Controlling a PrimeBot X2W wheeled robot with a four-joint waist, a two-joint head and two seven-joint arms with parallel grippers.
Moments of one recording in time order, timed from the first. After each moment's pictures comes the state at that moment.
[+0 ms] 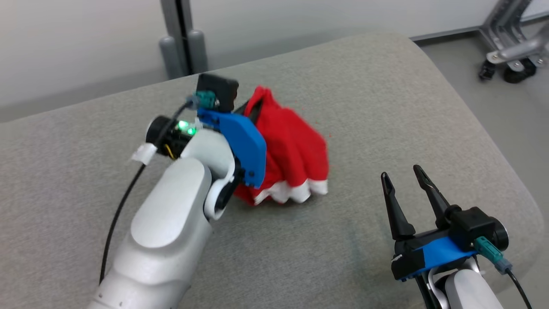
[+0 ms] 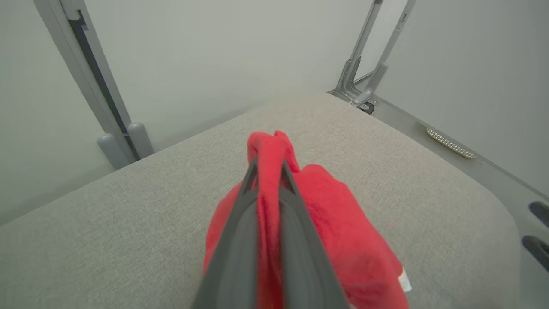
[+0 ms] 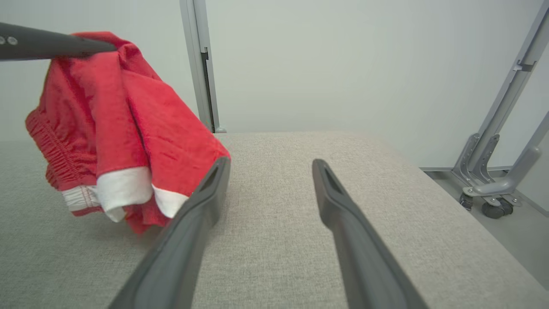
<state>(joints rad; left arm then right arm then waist) -0.74 0.05 -0.49 0.52 -0.42 -0.07 0.32 -0.20 -0.05 0.09 0.27 0.08 0.13 -0.26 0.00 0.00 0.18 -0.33</state>
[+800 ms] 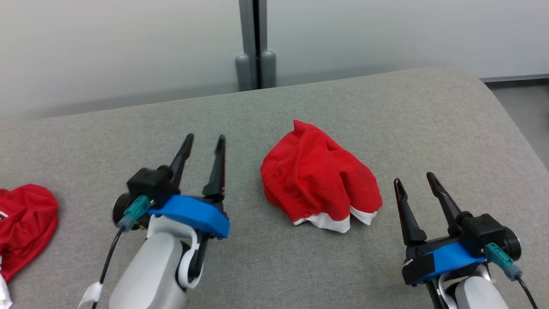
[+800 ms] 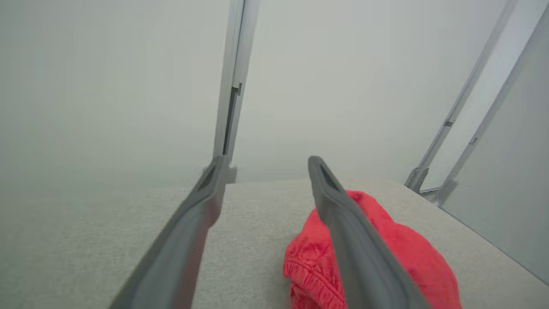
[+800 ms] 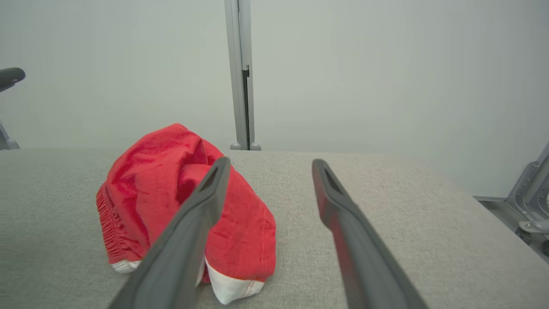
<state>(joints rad) -0.45 0.09 -0.40 0.51 -0.48 -0.05 -0.26 -0.17 -0.05 0.04 0.26 0.06 0.13 -0.26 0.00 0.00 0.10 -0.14</state>
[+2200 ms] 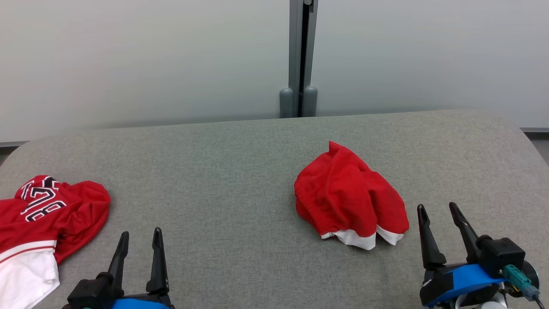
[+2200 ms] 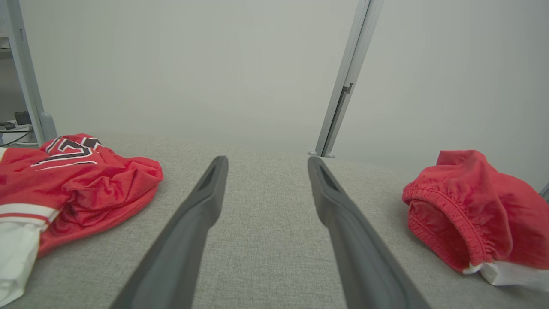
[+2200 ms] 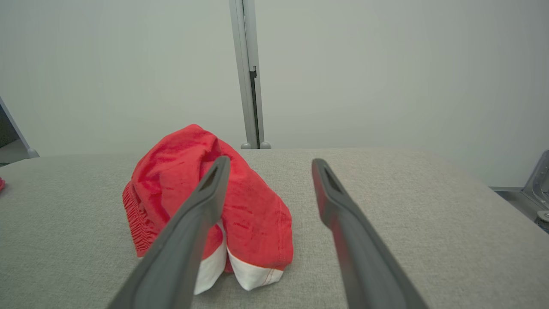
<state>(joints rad) 0.06 0.08 -0.04 0.23 -0.27 -0.12 -0.26 -0.08 -0.05 -0.05 0.29 0.10 0.13 -0.25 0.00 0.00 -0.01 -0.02</state>
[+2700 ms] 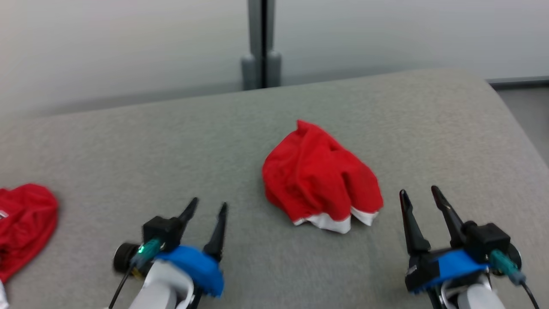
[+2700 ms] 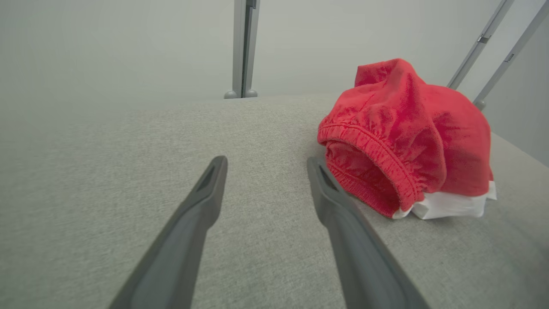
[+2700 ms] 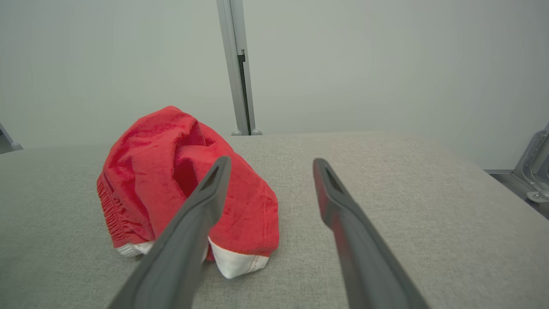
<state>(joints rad) -0.20 0.14 -0.33 0.42 -0.33 -0.13 -0.11 -0.14 -0.05 0.02 0.29 0.11 0.13 -0.26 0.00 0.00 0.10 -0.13</state>
